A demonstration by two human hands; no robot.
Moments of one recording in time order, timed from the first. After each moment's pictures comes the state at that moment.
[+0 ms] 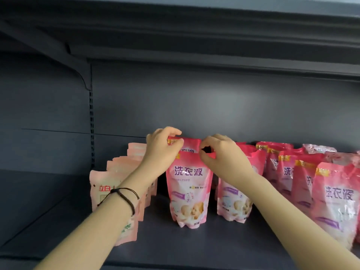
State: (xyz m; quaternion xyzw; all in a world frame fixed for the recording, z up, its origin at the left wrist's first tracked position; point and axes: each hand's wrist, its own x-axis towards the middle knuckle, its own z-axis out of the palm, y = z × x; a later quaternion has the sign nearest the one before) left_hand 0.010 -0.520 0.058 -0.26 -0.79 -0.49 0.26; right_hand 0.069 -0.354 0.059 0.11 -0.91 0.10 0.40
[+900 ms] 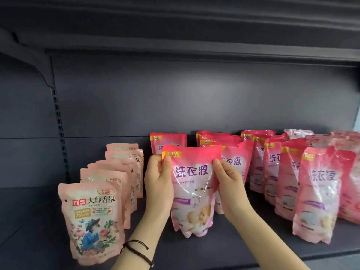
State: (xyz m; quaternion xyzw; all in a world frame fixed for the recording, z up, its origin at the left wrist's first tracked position) left_hand 0.007 -0.476 -0.023 -0.22 -0.59 -0.74 0.22; right_hand 0.068 -0.340 -0.026 0.00 -0.61 0.72 0.33
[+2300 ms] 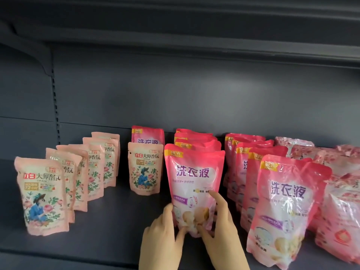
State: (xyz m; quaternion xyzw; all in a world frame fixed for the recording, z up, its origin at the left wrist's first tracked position) left_hand 0.102 -0.373 -0.116 -0.17 -0.92 -0.30 0.20; right_hand 0.129 -0.226 -0.112 0.03 -0.87 0.42 0.27
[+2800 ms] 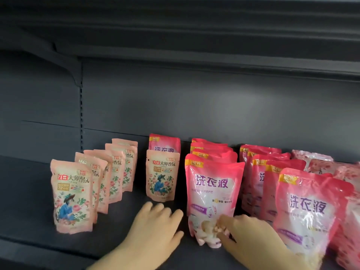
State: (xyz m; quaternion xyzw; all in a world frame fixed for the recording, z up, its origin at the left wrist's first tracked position) left_hand 0.106 -0.438 -0.052 -0.32 -0.91 0.06 0.25; right_hand 0.159 -0.227 -0.030 0.07 -0.99 -0.05 0.11
